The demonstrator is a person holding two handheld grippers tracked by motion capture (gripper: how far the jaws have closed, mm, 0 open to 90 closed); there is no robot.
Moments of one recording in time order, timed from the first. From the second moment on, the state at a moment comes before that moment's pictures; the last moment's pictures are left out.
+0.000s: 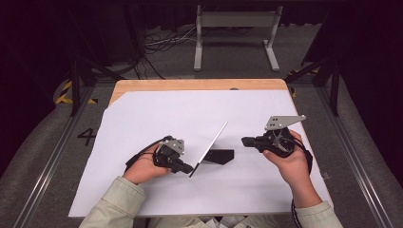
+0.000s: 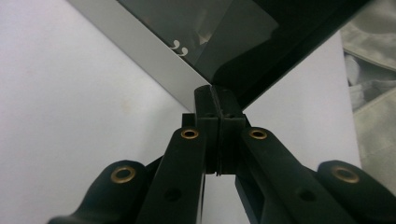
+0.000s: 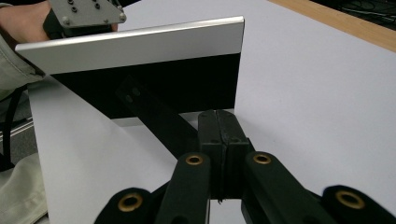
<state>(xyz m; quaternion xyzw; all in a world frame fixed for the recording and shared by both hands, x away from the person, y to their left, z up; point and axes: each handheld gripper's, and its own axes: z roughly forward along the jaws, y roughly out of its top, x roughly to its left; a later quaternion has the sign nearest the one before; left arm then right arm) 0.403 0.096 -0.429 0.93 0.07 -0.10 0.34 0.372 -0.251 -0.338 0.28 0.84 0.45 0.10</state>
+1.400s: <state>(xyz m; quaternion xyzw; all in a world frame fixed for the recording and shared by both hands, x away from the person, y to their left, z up) 0.368 0.032 -0.432 0.94 -0.03 -0.12 0.31 0.369 -0.260 -0.333 0.29 0.83 0.46 0.11</state>
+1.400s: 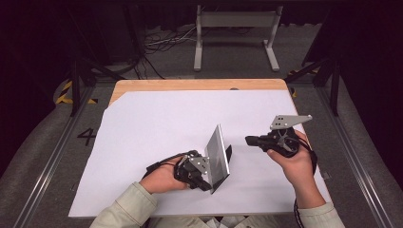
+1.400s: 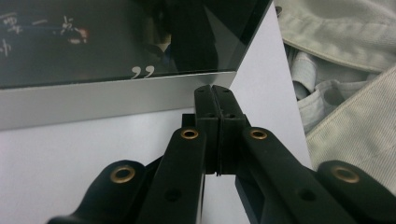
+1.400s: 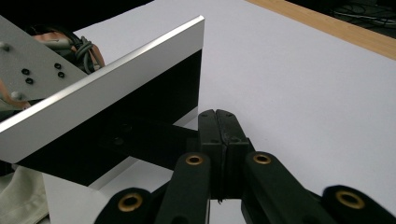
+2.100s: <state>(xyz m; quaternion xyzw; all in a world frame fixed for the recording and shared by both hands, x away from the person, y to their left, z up) 0.357 0.003 -0.434 0.94 -0.02 -0.10 0.33 0.365 -0.270 -0.330 0.31 0.82 0.46 0.11</state>
